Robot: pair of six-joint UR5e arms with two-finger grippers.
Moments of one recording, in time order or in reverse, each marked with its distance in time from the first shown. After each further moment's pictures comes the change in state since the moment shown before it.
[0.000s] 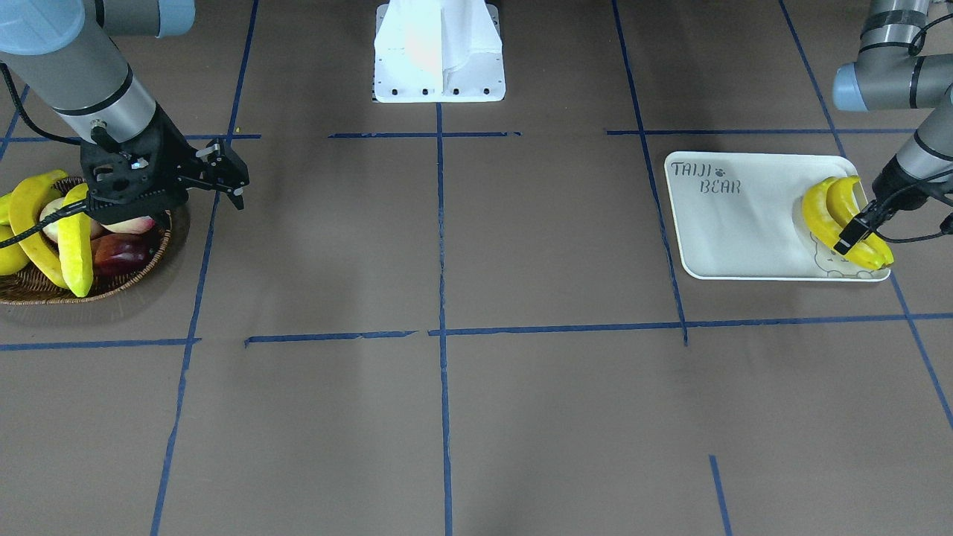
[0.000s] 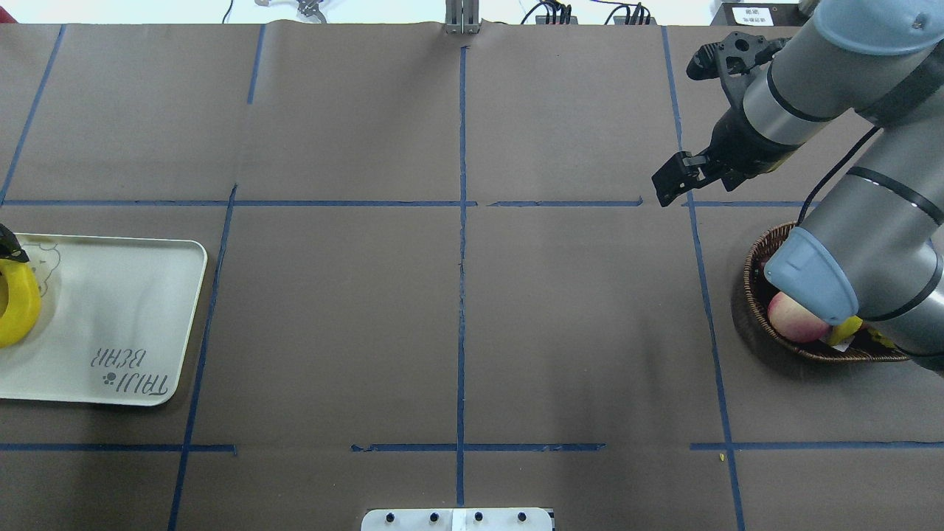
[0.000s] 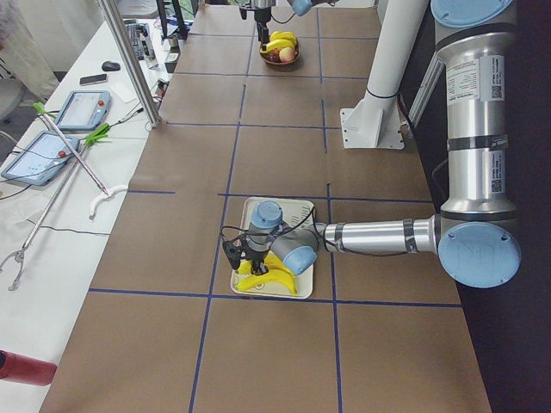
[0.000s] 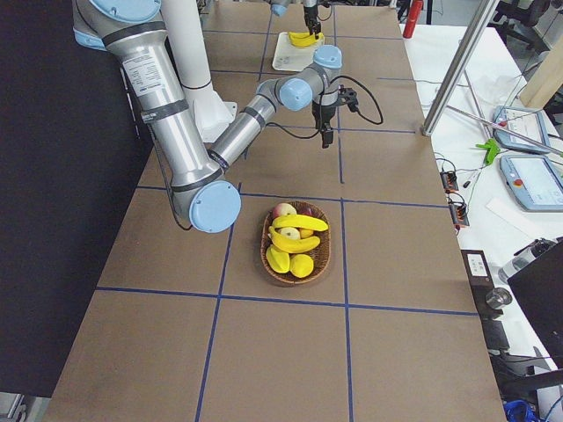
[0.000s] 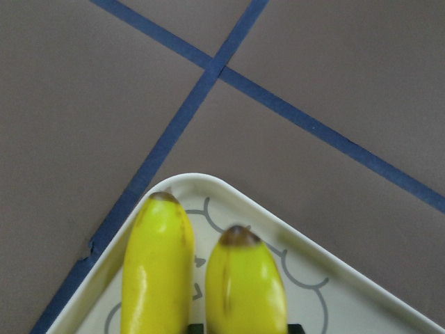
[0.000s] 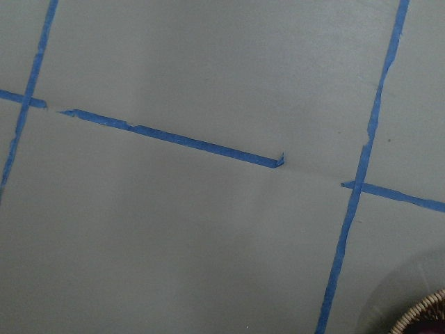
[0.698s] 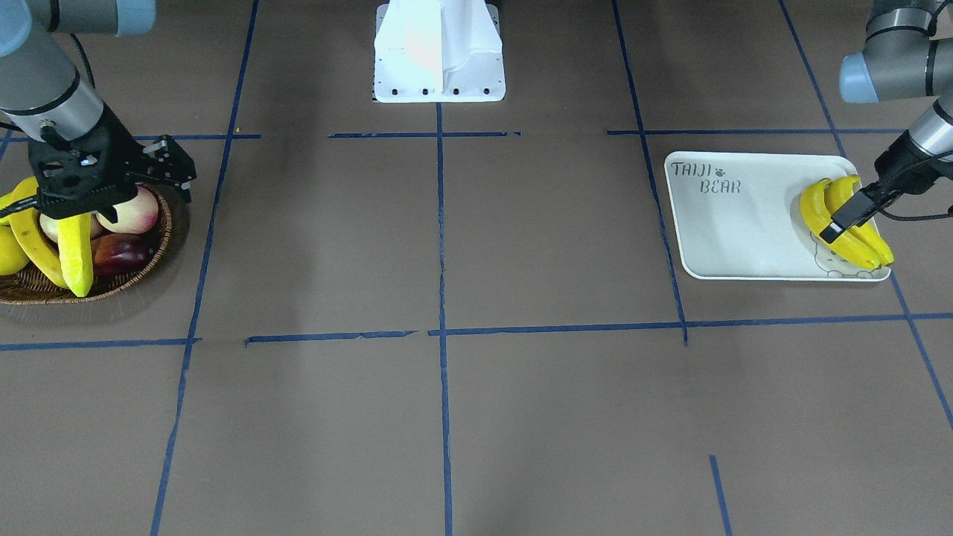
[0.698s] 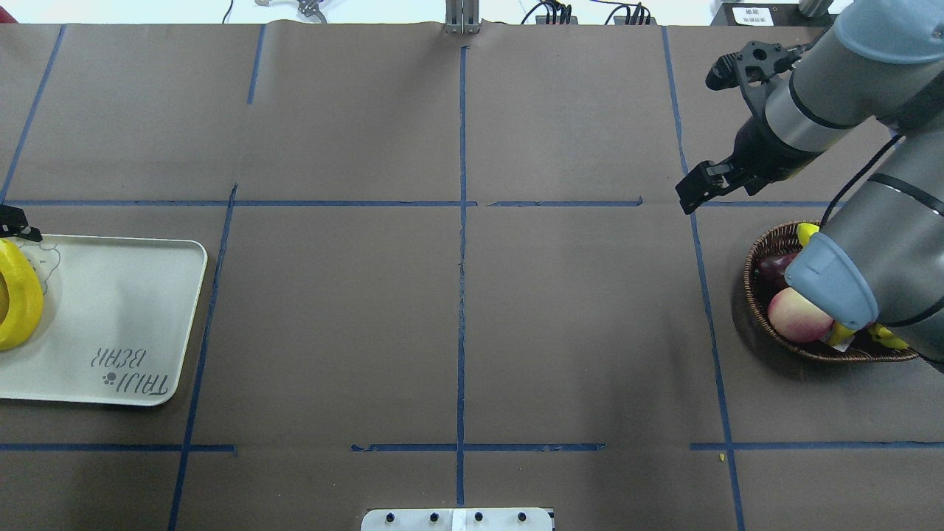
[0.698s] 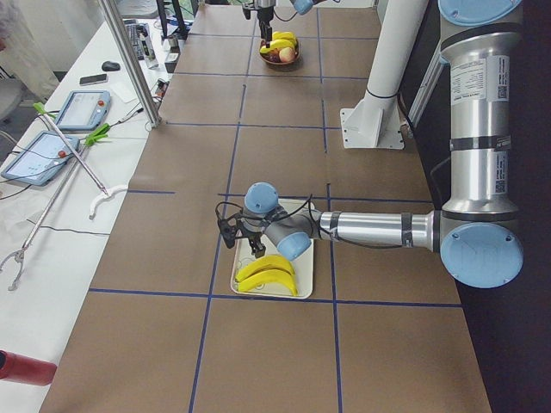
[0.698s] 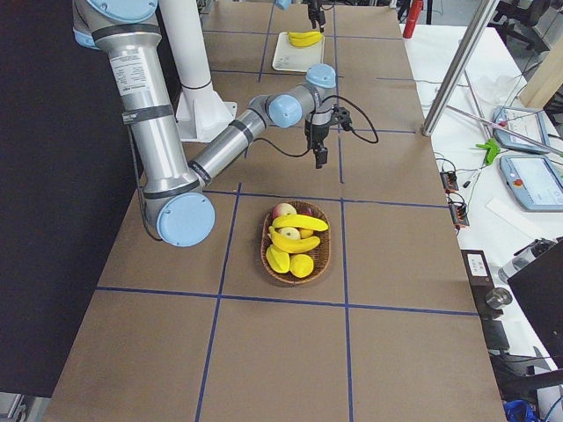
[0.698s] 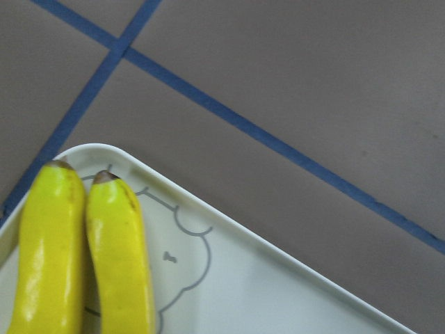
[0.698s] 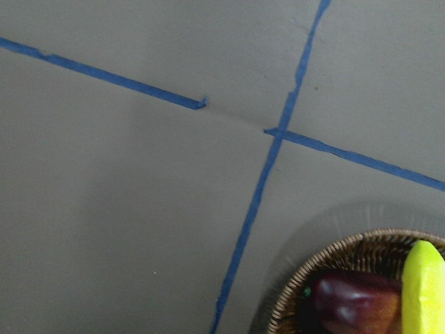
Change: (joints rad) left arm -0.060 -0.029 -0.150 0.002 -0.128 0.001; right arm 0.043 -0.208 0.085 0.009 -0.010 -0.162
